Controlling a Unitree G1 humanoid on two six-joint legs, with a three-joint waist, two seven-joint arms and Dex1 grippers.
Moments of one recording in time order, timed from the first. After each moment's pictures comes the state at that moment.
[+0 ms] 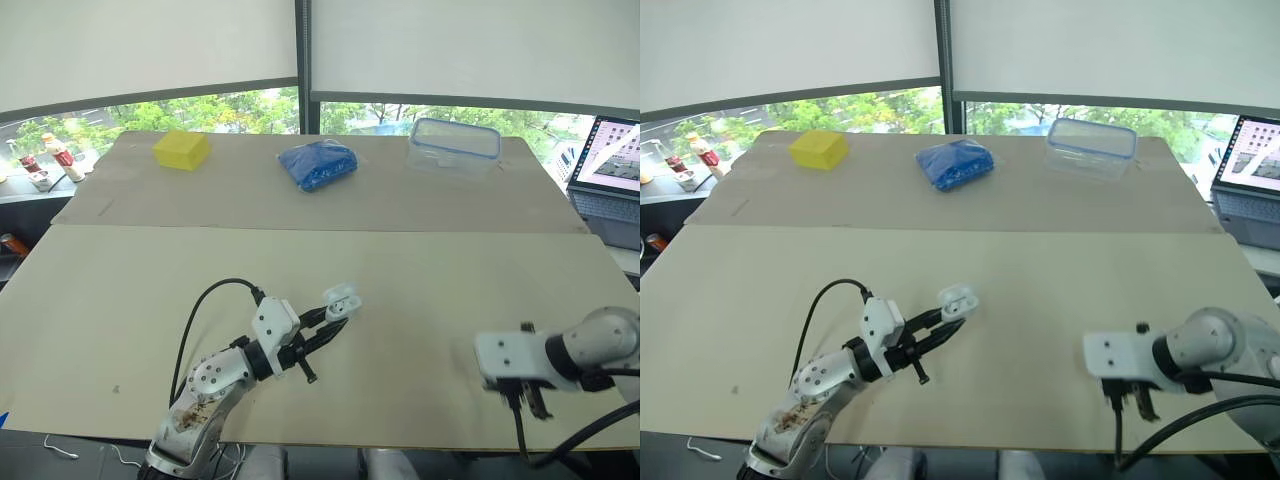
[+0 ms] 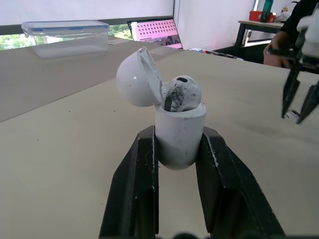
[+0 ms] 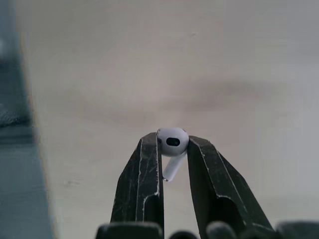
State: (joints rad) left arm -0.05 0.32 -0.23 -0.38 -0.31 0.17 -0.67; right arm -0.04 -1.19 -0.07 -0.56 0.09 0.50 1.24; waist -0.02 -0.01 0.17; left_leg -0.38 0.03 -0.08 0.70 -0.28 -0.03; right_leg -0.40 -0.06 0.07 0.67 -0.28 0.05
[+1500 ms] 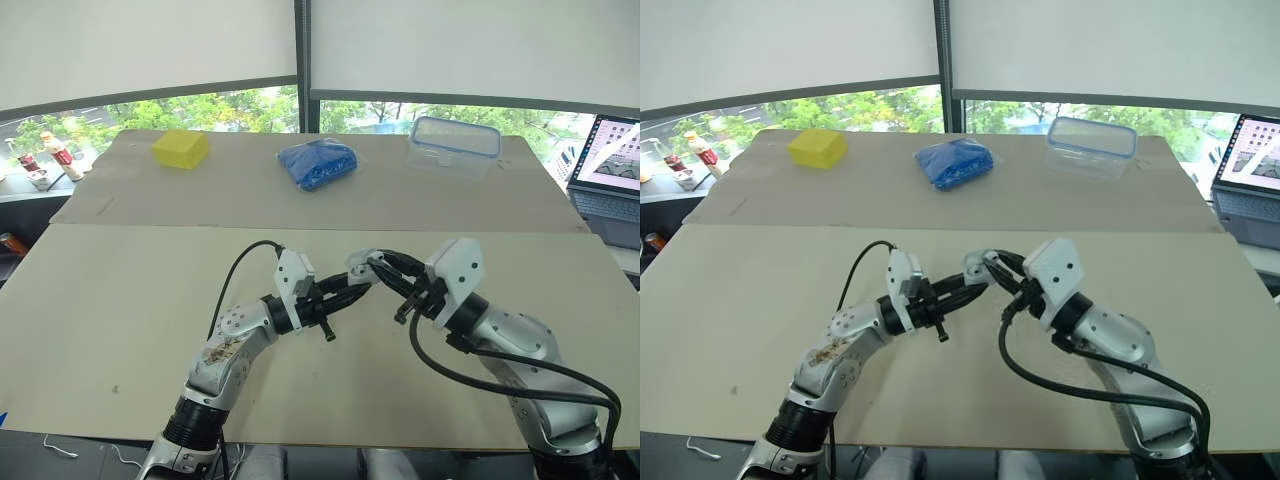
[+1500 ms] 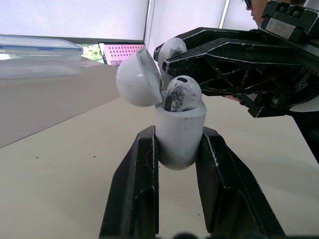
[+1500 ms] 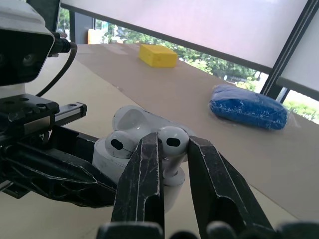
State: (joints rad) left arm -0.32 0.22 -0.19 -0.16 -0.43 0.29 -0.78; right arm -0.17 -0.49 0.04 -0.66 0.27 0.47 0.48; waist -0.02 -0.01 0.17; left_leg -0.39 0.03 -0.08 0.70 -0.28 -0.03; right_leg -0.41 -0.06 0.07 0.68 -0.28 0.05
